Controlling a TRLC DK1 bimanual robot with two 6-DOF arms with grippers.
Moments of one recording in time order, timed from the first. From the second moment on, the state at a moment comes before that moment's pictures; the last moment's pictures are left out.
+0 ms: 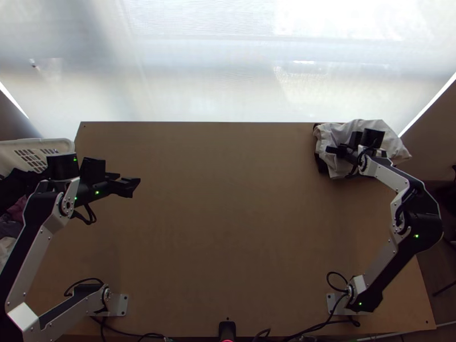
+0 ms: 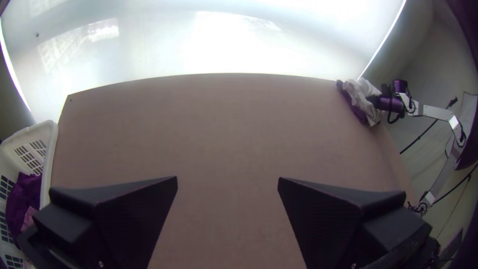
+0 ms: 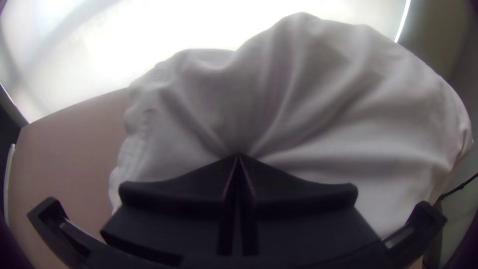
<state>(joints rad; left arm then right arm) 0.07 1.12 0.97 -0.59 0.38 0.12 -0.14 1.97 1.24 0.02 -0.11 0.03</state>
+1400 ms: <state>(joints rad) -0.07 0.71 0.56 -0.25 0.13 0.16 0.05 0.97 0.39 0.33 0.13 -0.25</state>
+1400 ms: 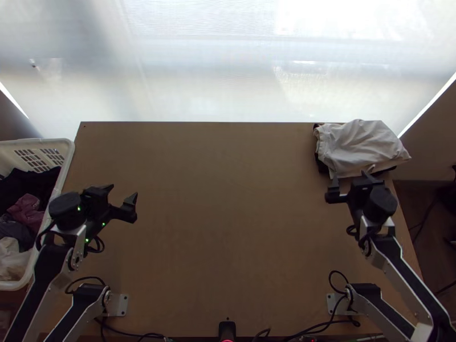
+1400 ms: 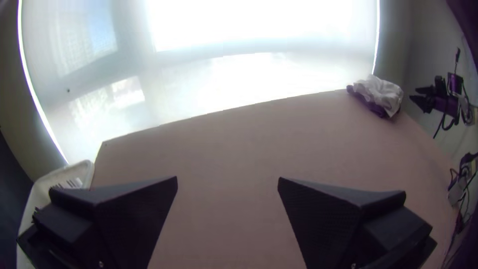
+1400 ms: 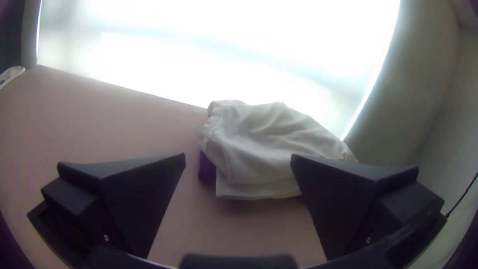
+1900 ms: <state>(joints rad) -0.25 0.41 0.17 0.05 -0.02 0.32 0.14 0.60 0.13 0.34 0.24 -0.35</state>
